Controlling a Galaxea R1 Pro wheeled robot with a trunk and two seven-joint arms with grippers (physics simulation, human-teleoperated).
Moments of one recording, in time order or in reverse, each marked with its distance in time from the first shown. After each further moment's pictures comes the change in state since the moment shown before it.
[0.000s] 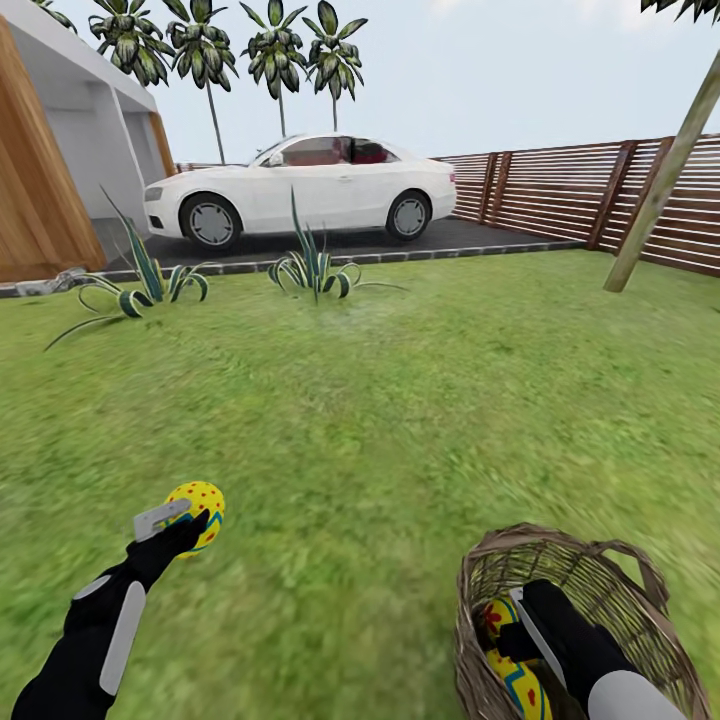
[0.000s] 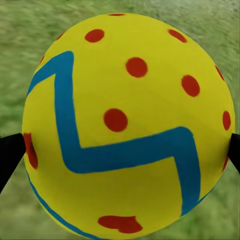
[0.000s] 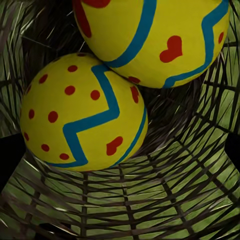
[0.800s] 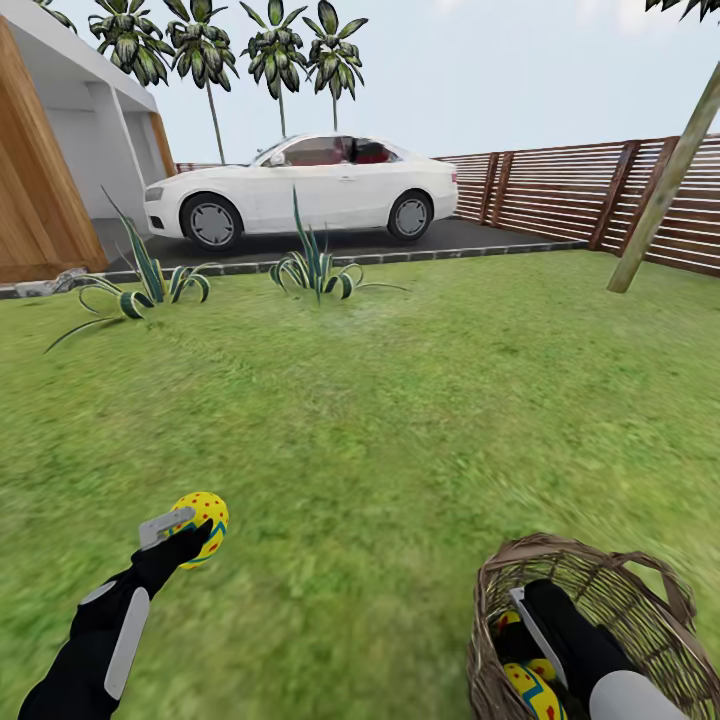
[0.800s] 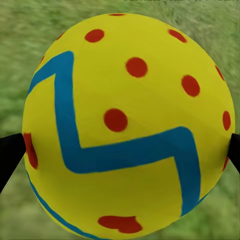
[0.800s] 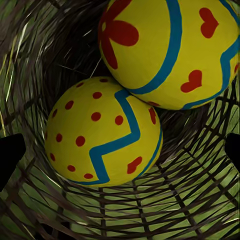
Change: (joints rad) left arm 0.000 -0.002 -0.002 0.052 -0.003 -0.003 0.001; right arm 0.000 -0.003 -0.003 0.000 -0.001 0.000 0.000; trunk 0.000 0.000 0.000
